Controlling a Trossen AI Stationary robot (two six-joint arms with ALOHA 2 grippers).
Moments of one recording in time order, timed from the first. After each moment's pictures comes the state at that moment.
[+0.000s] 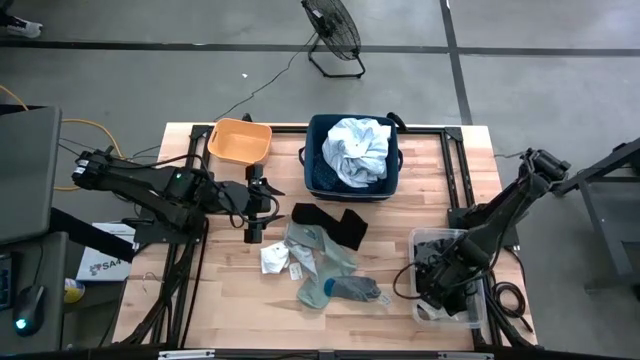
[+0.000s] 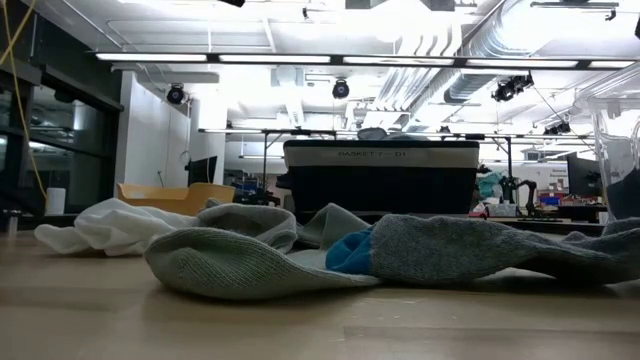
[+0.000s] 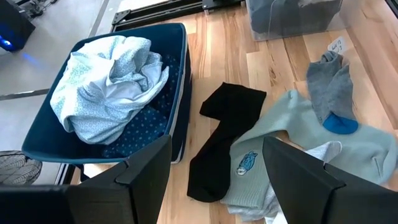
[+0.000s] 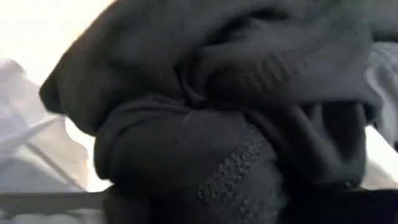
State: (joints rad) left arm -0.25 1.14 1.21 -0.70 -0.40 0.02; right arm 0.78 1.30 0.89 -0.96 -0.13 1.45
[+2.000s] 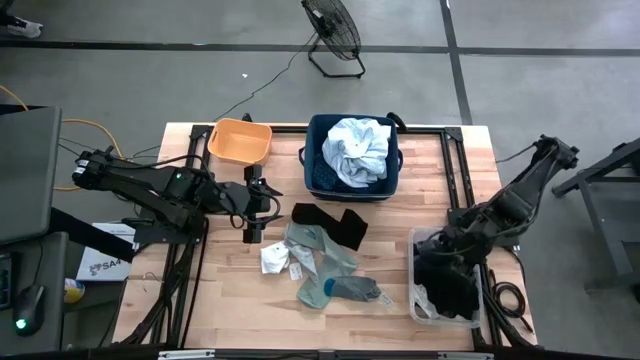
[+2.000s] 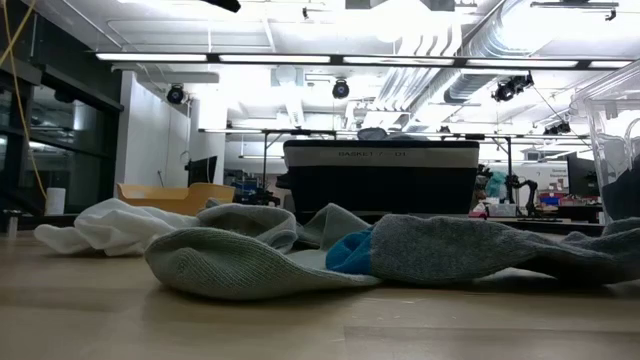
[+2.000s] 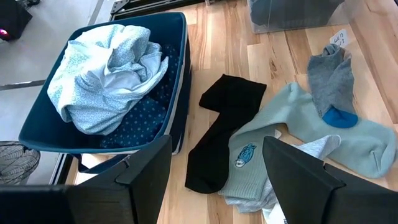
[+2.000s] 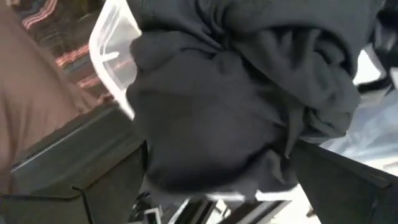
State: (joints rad) left arm -0.25 1.14 1.21 -0.73 -0.40 -0.01; right arm 0.73 0.87 0.89 -1.02 -0.33 1.56
